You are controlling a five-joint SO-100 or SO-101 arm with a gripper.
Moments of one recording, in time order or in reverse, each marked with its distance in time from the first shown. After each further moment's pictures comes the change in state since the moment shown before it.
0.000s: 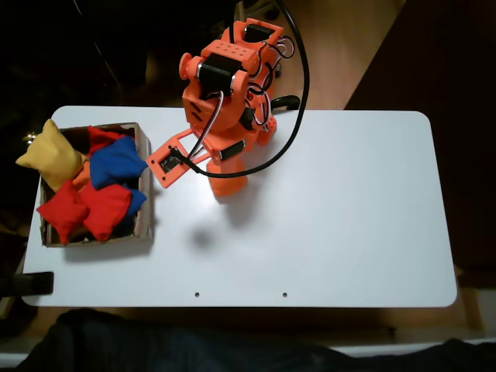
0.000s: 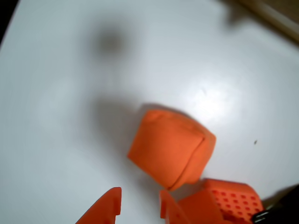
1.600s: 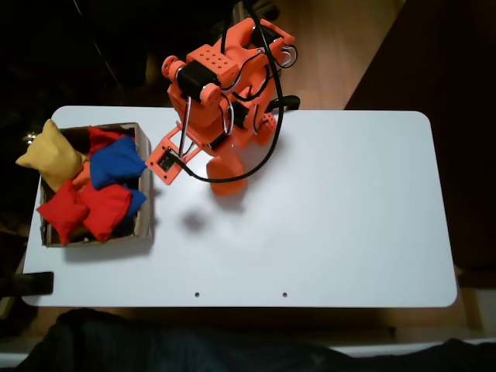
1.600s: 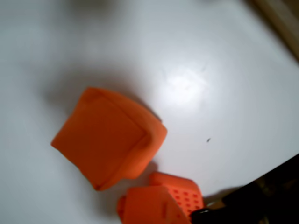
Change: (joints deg) arm 18.5 4.7 14.1 0.0 -30.3
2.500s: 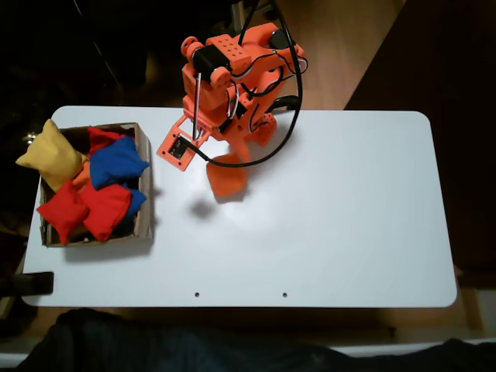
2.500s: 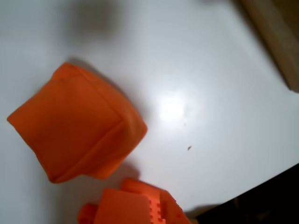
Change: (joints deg) arm 10.1 17.1 13.3 -1.4 -18.7
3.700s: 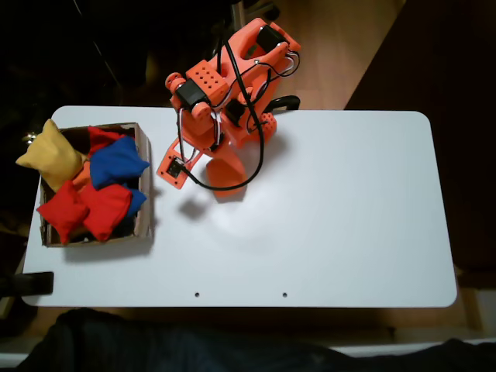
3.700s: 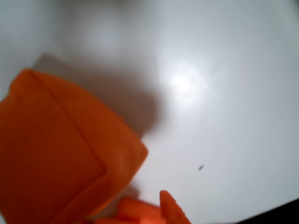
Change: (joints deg) arm 0.0 -16.4 7.3 -15.5 0.4
